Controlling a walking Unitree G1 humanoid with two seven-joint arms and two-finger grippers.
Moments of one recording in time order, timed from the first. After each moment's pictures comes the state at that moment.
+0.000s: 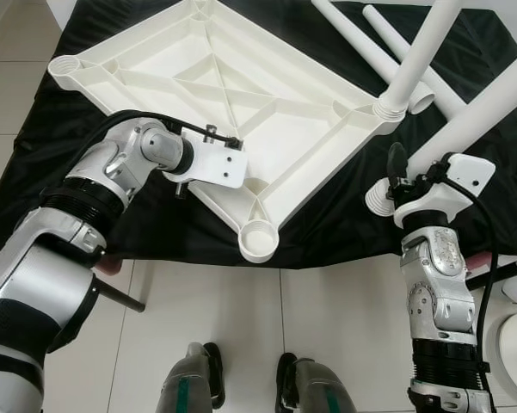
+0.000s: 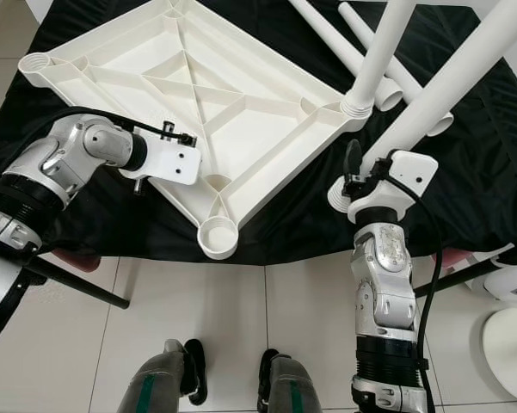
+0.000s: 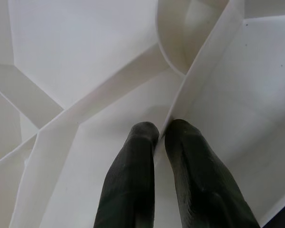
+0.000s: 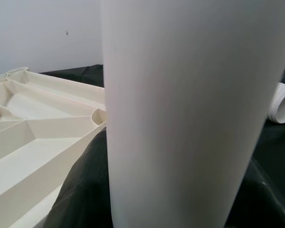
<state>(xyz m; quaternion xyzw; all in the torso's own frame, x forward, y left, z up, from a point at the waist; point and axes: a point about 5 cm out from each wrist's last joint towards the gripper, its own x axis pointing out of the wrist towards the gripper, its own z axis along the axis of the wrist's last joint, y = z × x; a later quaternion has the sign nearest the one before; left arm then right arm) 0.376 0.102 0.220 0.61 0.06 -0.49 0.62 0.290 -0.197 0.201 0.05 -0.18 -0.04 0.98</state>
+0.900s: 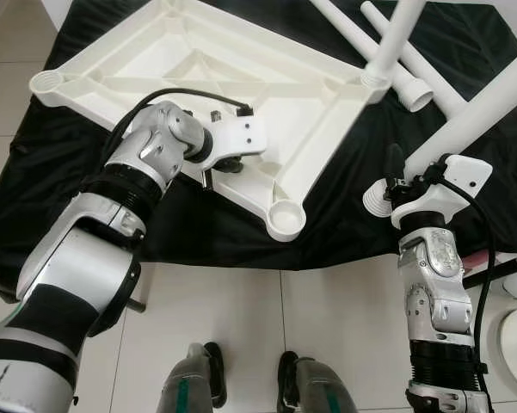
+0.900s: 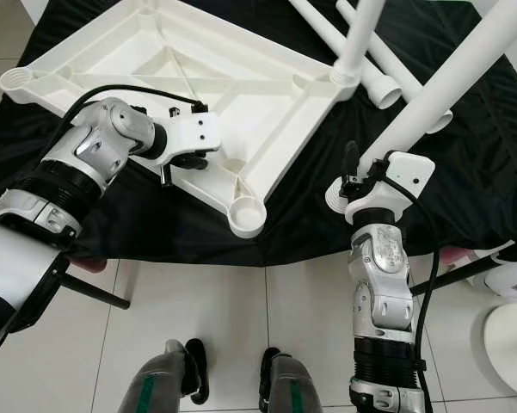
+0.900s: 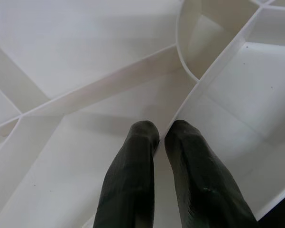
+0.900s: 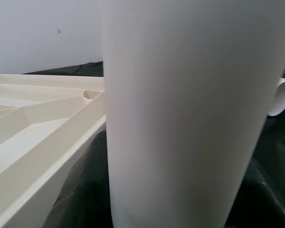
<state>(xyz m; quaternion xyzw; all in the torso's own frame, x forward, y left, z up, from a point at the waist) 0.392 0.086 0.231 0.49 0.16 -0.44 0.74 0.289 -0.195 0.200 0.05 -0.18 -0.05 0.98</state>
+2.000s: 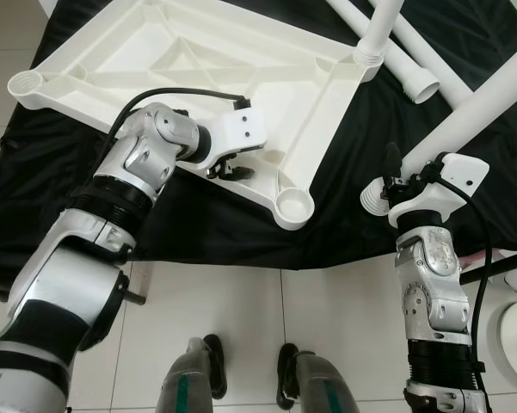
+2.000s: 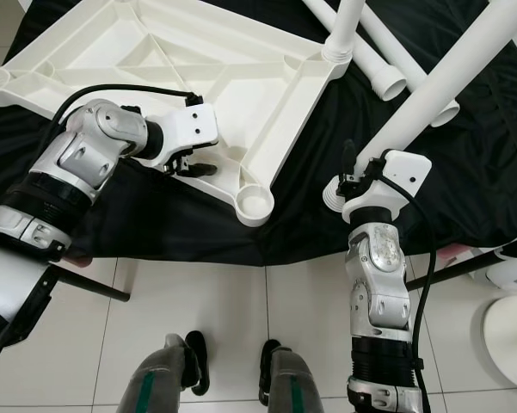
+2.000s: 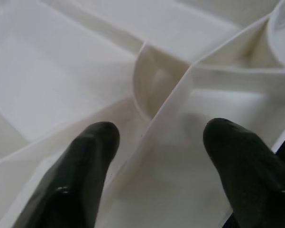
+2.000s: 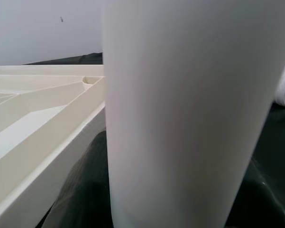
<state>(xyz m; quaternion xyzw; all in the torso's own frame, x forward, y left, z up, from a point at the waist) 0.372 0.076 0.248 0.44 0.07 -0.50 0.74 0.290 -0.189 0.200 0.06 -0.18 -0.04 0.98</state>
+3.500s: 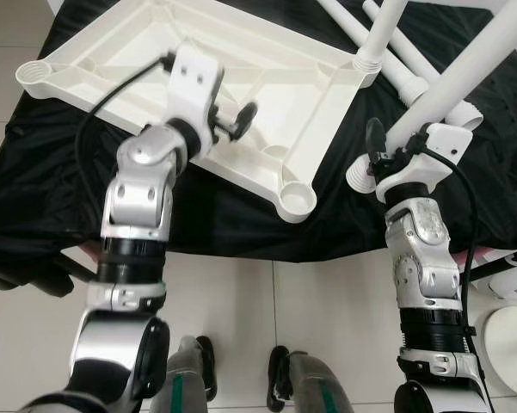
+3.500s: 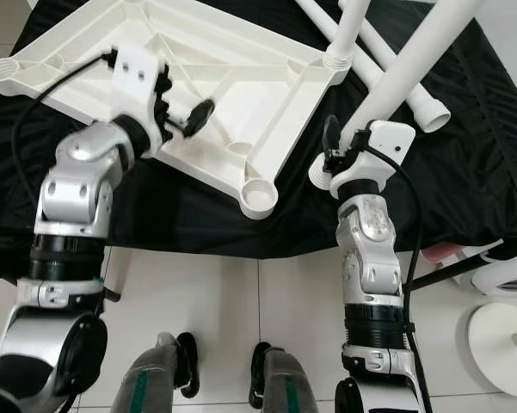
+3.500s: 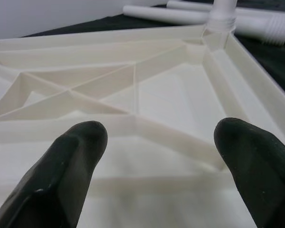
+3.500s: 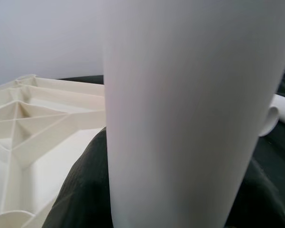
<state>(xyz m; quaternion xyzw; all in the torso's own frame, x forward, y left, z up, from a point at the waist) 0.349 0.107 0.249 0.12 -0.05 -0.23 0.96 0.319 -0.172 0.223 0.06 -0.20 0.02 0.98</state>
